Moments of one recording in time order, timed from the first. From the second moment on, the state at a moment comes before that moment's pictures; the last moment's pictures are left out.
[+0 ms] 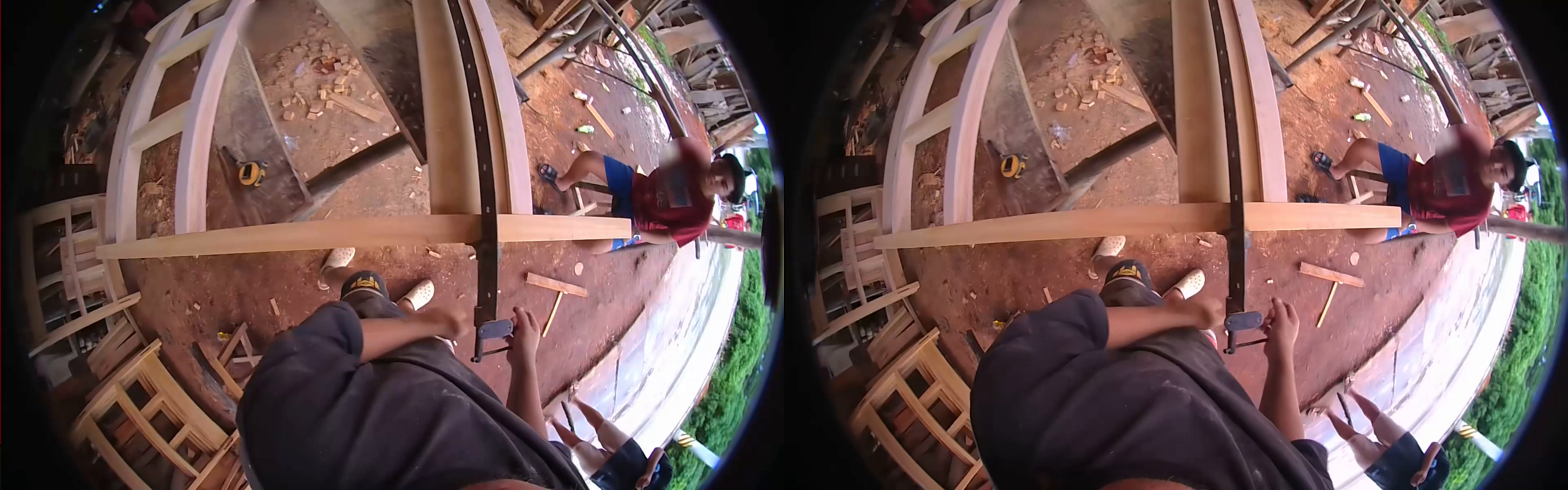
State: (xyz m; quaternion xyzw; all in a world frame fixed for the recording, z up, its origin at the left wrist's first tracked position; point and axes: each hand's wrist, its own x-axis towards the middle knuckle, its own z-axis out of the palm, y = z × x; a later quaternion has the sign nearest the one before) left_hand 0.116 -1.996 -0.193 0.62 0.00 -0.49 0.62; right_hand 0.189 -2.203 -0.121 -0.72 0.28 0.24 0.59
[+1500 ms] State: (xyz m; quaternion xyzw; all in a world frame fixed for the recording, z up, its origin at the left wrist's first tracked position) left_hand 0.070 -1.717 -0.109 0.96 0.24 0.01 0.15; right_hand -0.352 -2.274 -0.274 -0.71 0.35 0.34 0.50
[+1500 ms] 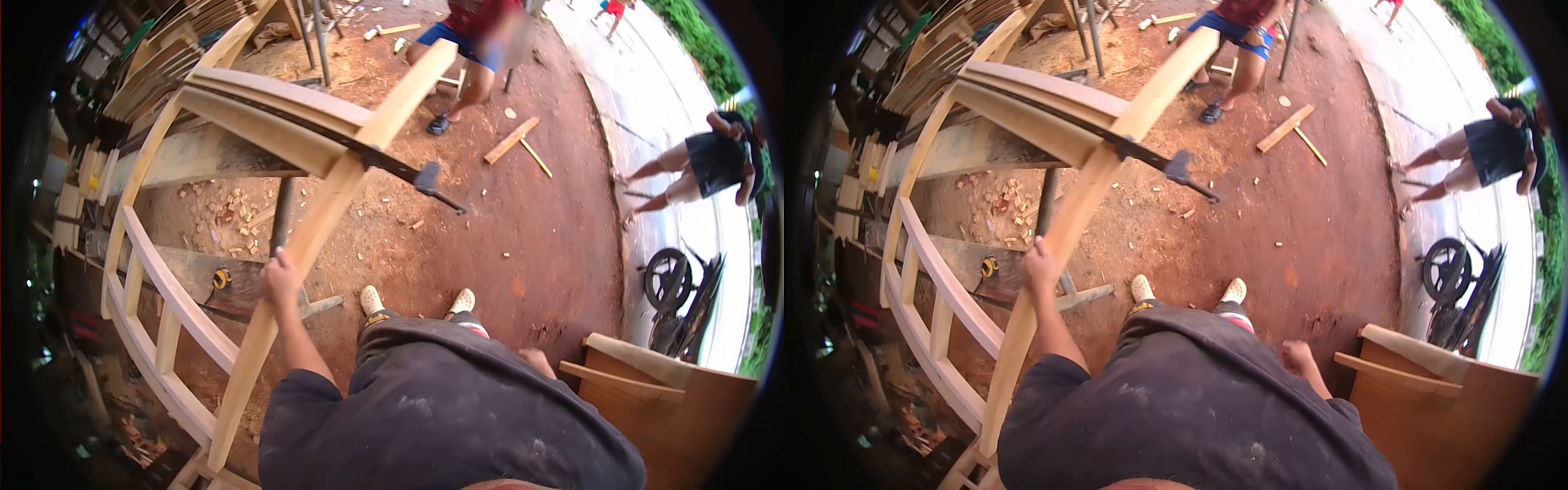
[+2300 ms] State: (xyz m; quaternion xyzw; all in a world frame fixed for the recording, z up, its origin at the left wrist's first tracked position) left_hand 0.076 -1.619 -0.197 0.95 0.20 0.20 -0.12; right_hand -0.146 -2.498 -0.275 -0.63 0.62 0.14 0.46
